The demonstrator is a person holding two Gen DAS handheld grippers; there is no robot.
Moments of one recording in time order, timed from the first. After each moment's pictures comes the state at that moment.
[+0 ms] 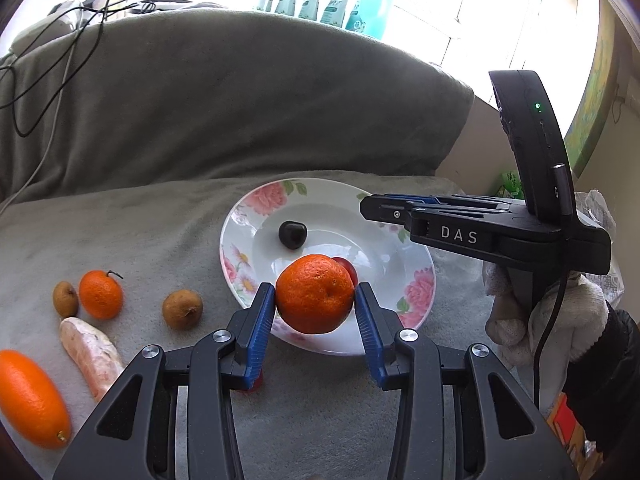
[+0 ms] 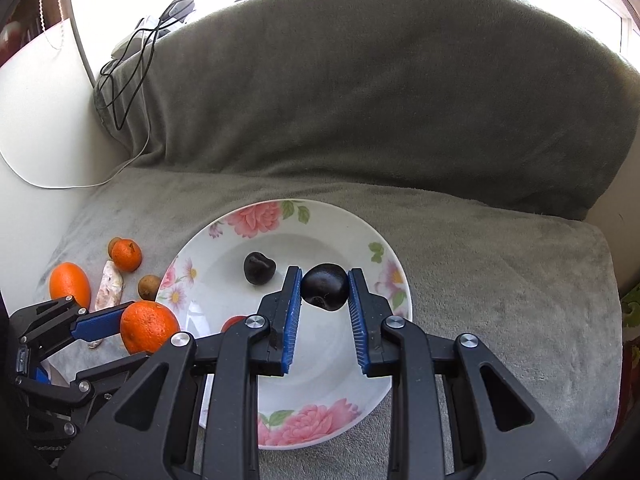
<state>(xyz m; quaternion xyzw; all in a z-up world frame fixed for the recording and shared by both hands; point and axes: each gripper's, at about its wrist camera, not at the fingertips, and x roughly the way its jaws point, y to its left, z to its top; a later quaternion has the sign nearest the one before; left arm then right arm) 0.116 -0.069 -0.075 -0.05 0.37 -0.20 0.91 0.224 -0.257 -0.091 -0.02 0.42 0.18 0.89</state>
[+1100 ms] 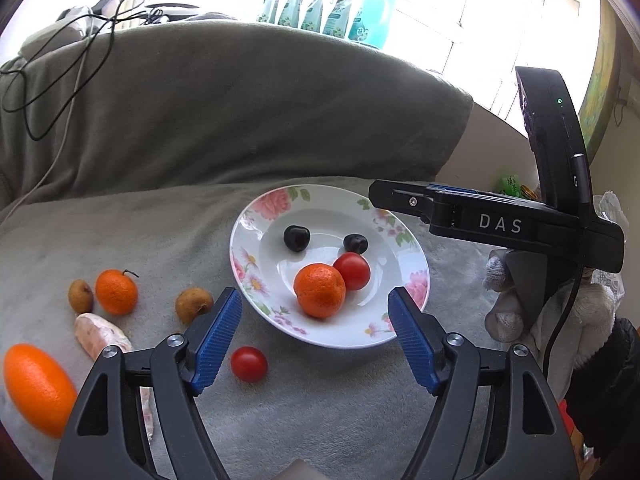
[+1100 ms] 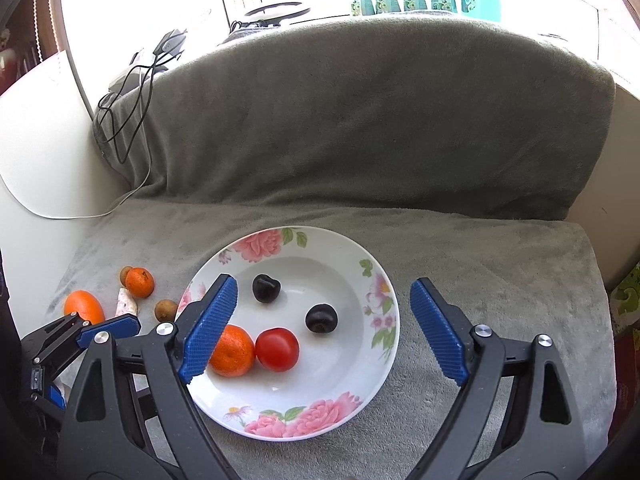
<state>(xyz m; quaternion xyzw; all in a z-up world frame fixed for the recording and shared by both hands) 0.111 -0.066 -0.064 -0.05 0.37 -0.19 0.91 0.210 -0.263 -0.065 0.01 0.39 0.17 0.91</state>
